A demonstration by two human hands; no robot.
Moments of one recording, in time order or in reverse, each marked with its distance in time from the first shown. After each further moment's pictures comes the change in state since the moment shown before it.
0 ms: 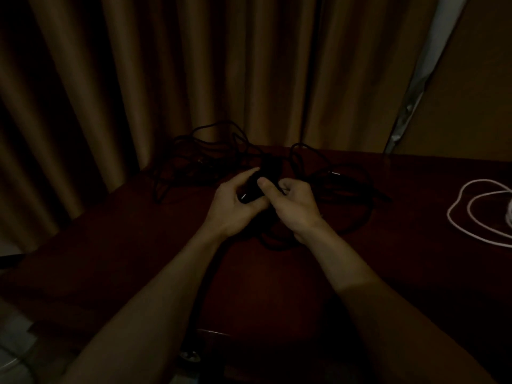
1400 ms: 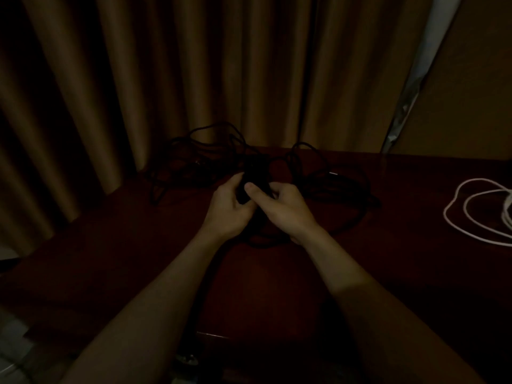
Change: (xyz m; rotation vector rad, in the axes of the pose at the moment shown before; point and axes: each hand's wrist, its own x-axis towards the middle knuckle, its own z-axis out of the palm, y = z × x) left_hand 0.000 -0.002 0.003 0.019 0.051 0.081; right_hand 0.000 0.000 0.005 -0.128 -0.094 0.033
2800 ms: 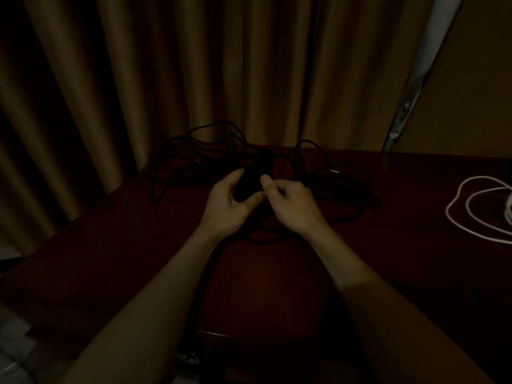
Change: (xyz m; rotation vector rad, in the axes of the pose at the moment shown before) left_hand 0.001 -0.004 -0.003 -0.082 0.002 0.022; right_hand -0.001 -0.001 -0.016 -0.275 0.059 -0.134
